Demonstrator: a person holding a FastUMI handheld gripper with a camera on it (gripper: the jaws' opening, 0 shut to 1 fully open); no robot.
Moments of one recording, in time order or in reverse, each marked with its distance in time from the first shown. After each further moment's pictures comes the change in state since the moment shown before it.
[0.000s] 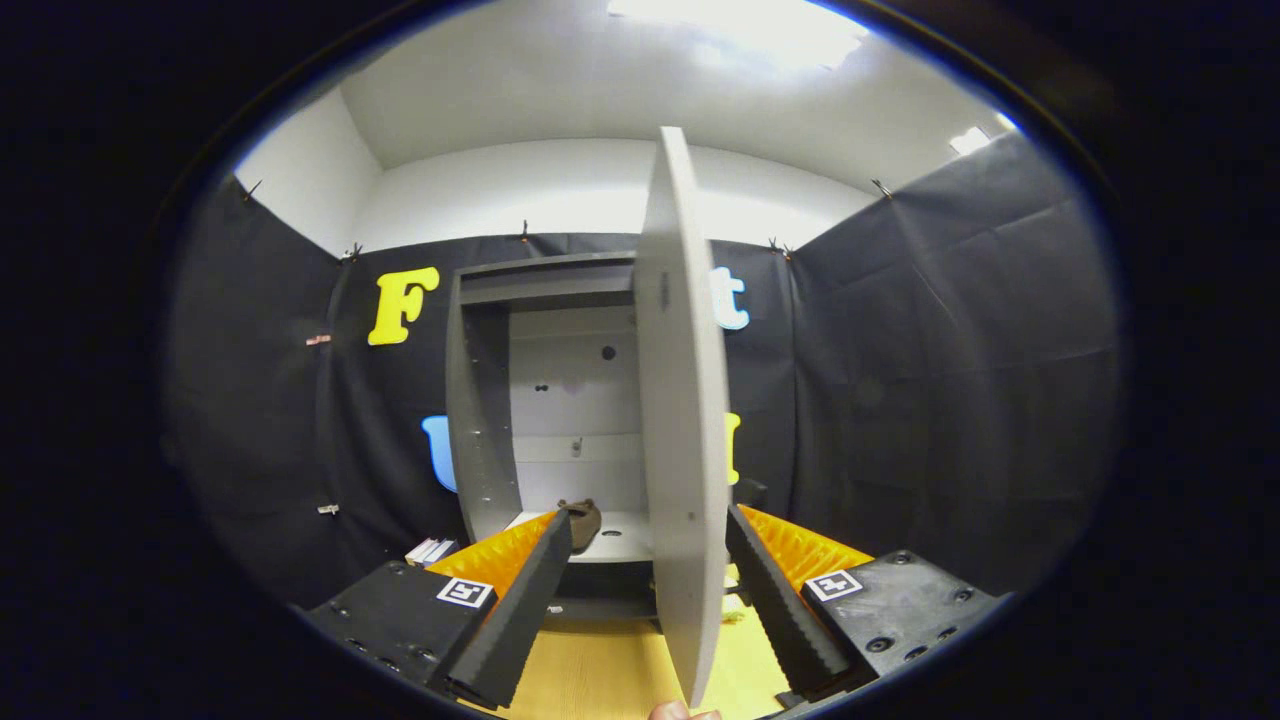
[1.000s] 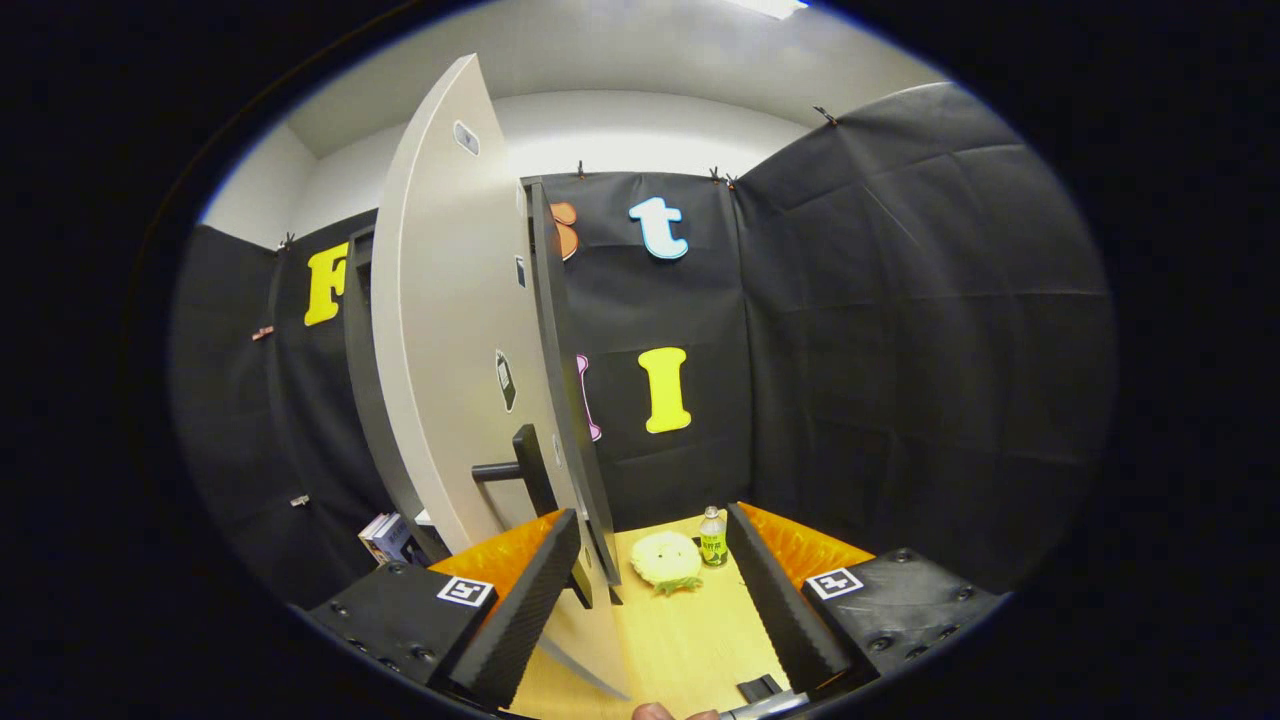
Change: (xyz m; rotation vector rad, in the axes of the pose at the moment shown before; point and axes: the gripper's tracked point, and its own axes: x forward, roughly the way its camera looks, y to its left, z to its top) arm 0.071 -0.082 -0.064 0.038 0.172 -0.068
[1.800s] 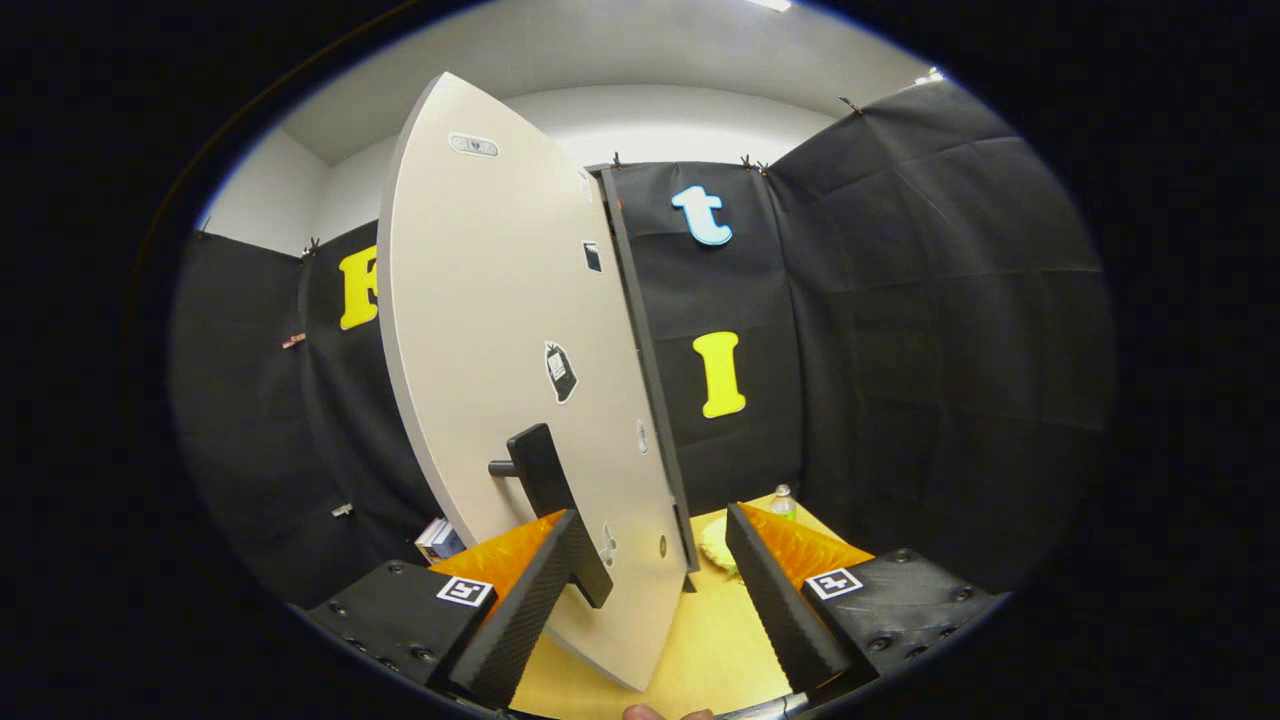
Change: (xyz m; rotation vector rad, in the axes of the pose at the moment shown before) arm -0.007 0.123 -0.027 0.084 0.034 0.112
